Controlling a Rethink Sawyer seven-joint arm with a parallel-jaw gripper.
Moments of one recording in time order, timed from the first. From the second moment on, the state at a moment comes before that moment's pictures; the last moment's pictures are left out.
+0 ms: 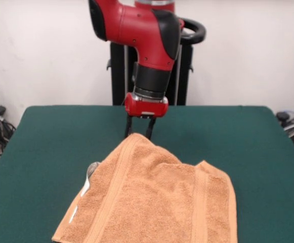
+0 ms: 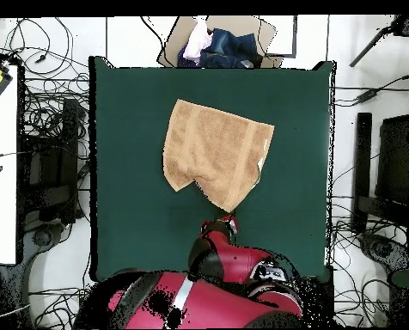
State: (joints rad) arm -0.20 -0.41 -0.22 2.02 -0.28 -0.36 1.37
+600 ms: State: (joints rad) arm -0.15 -0.40 -0.30 2.00 -0.29 -0.36 1.37
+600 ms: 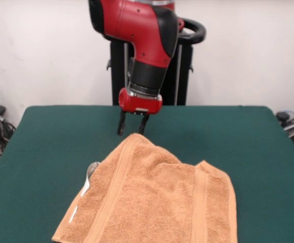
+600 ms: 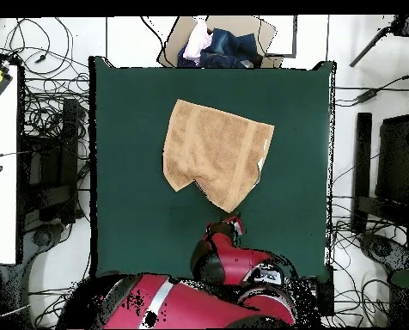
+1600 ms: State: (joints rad) arm 0.06 -0.24 -0.48 1.88 -0.27 -0.48 1.37
